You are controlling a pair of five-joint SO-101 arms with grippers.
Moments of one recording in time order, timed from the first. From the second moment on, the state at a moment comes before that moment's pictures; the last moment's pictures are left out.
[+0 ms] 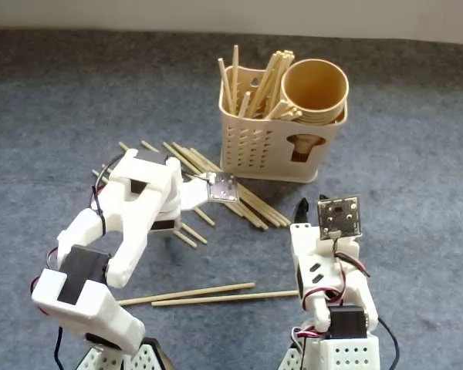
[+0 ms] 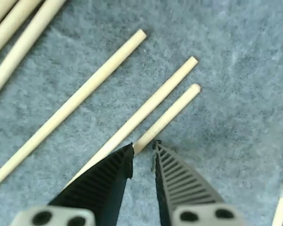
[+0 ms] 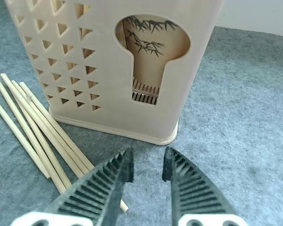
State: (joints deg) left arm 6.5 8.2 28.2 67.5 -65.8; right arm -6.4 -104.4 95.3 39.6 9.9
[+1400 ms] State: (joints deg) left arm 6.2 8.0 28.4 74.8 -65.9; right arm -7.8 -104.4 95.7 65.5 9.9
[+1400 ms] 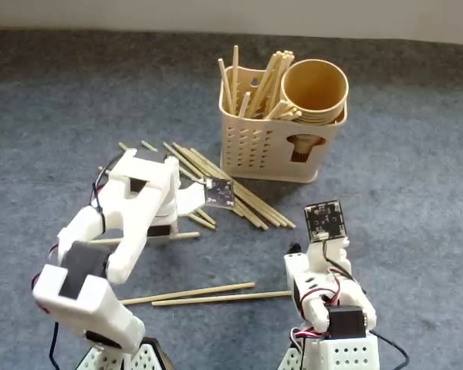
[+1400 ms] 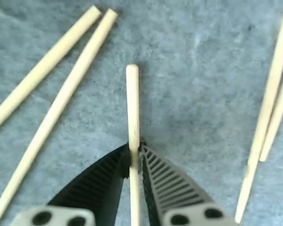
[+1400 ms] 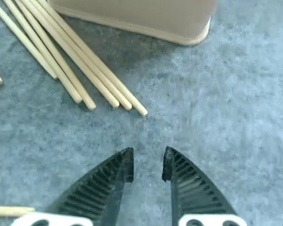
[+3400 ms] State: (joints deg) left arm 23.2 -43.1 -6.7 62.7 -0.1; right arm -7.8 -104.4 95.7 71.0 9.9
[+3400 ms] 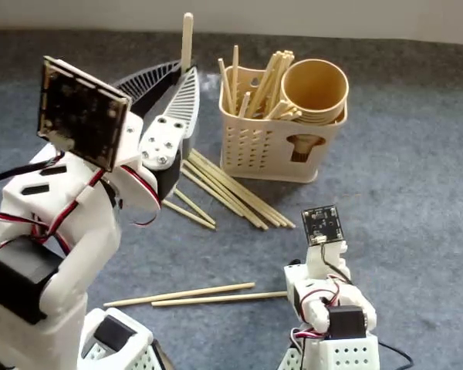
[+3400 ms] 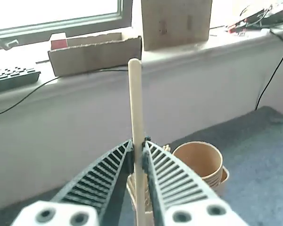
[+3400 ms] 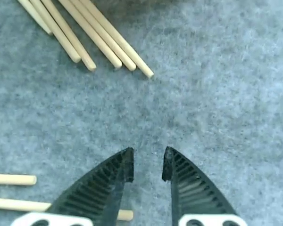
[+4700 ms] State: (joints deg) left arm 15.5 -12.2 -6.6 29.8 10.1; right arm -7.8 -104.4 95.7 71.0 9.9
